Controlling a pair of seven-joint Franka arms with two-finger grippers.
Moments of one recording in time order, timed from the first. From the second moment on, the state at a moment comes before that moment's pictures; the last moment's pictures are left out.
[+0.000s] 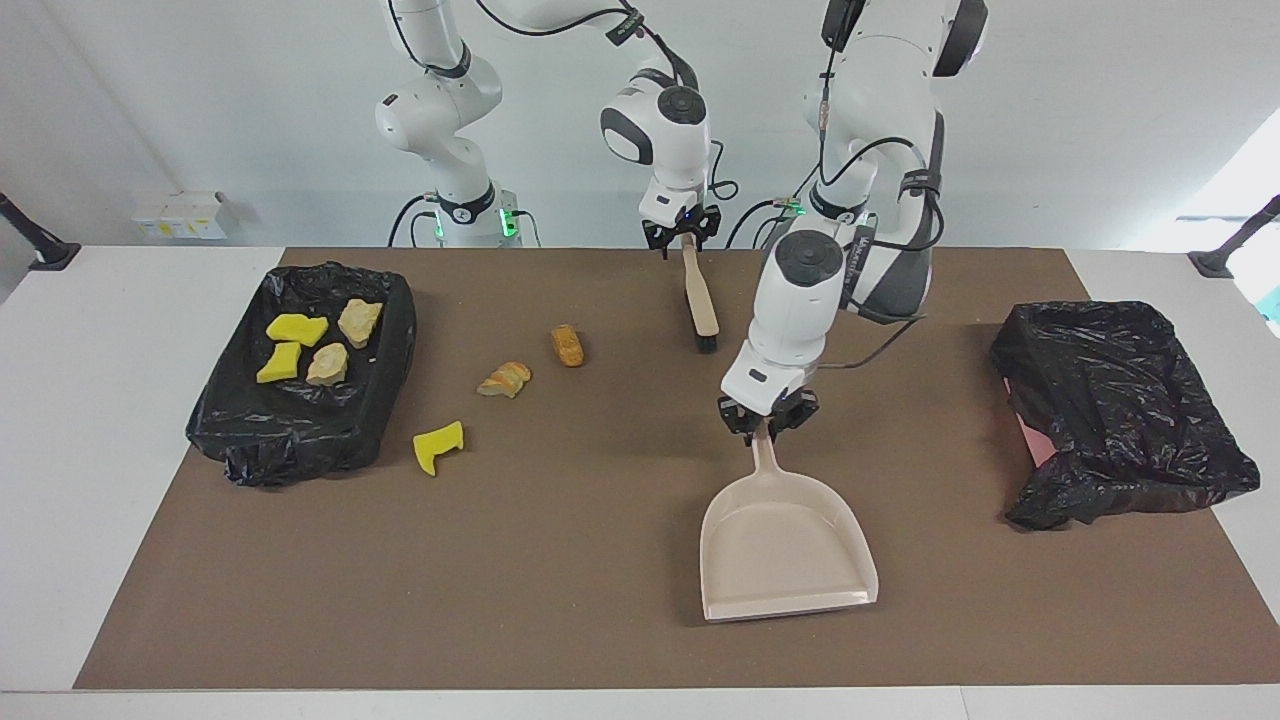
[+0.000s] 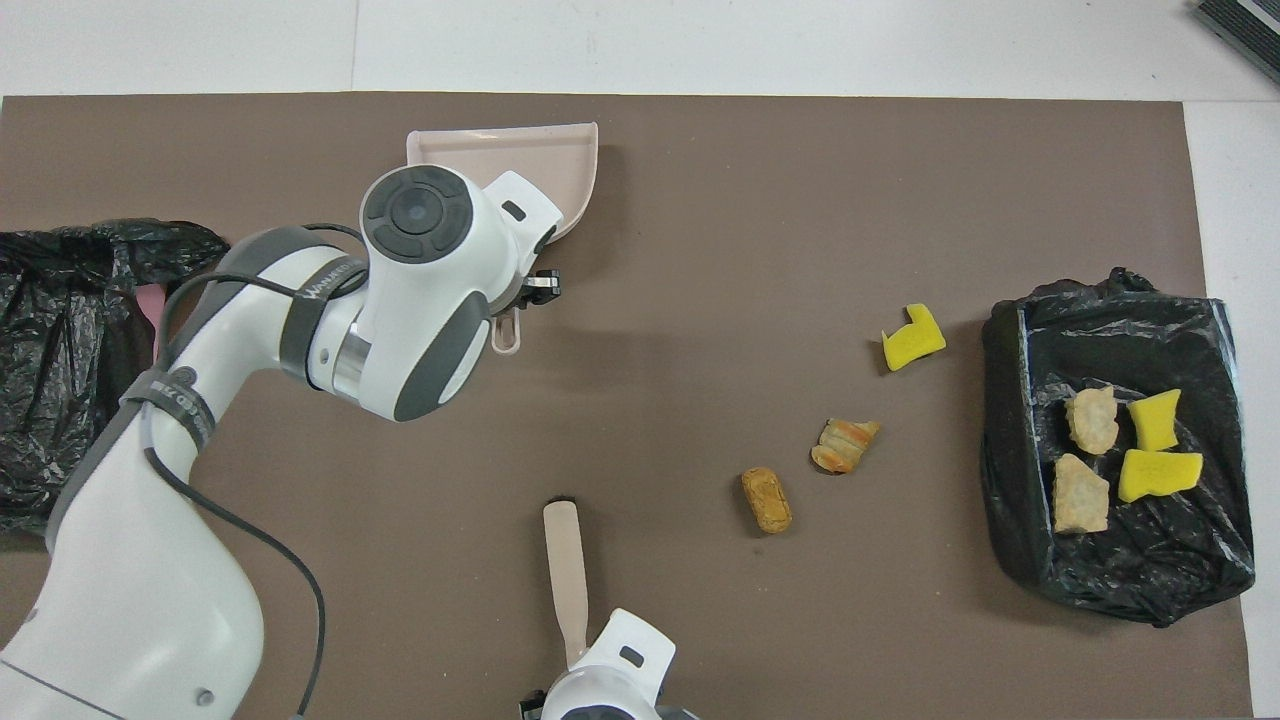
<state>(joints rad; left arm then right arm) -0.39 0.41 -0.06 -1.63 0.07 2.13 -0.41 0.79 0.01 0.25 -2.34 0.21 2.34 0.70</state>
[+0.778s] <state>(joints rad) -0.06 0.31 -0.06 -1.63 0.07 1.95 0.80 0.78 -0.06 0.24 -2.31 0.21 2.32 0.72</state>
